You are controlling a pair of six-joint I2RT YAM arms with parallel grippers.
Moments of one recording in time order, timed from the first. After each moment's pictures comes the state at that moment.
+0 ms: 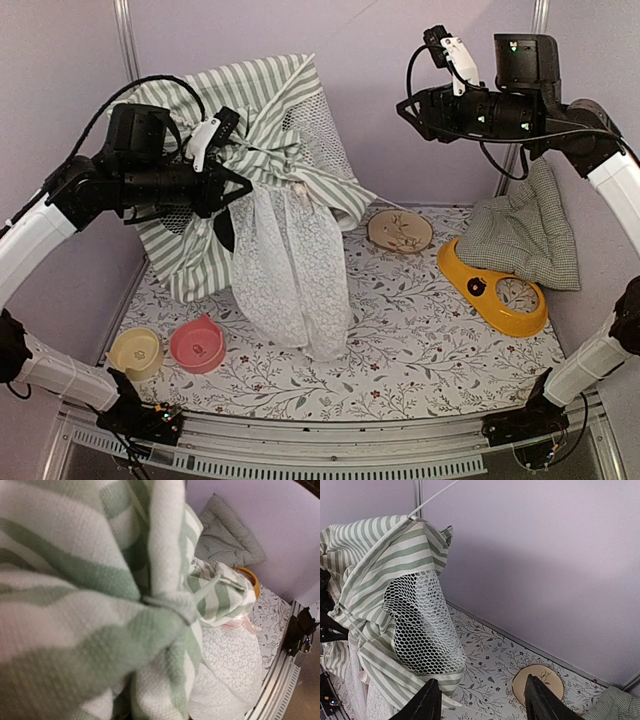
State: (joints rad) left arm -0.76 1.24 1.50 -0.69 0.08 -0.04; right arm 0.82 1.49 2.03 -0.76 0.21 -0.02
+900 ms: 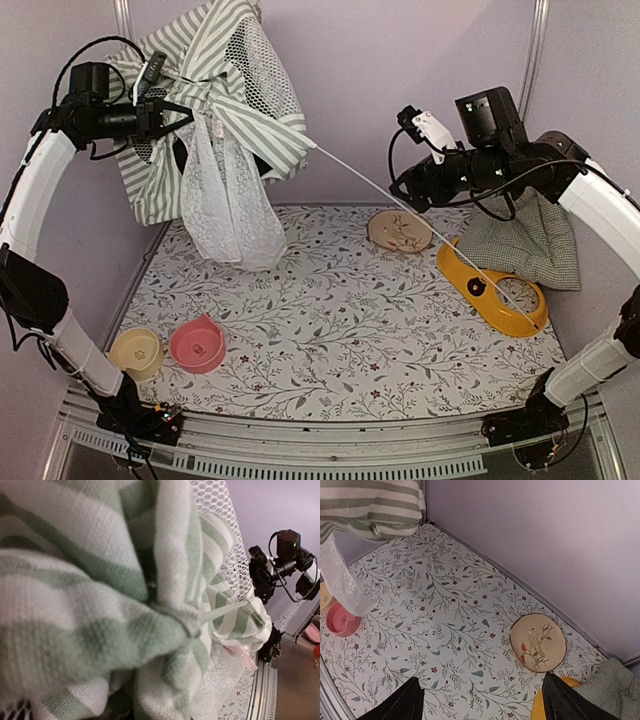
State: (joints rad) left arm -0.02 1.58 2.03 -0.81 1.05 0.19; right arm 0.76 1.47 1.79 -0.82 0.14 -0.13
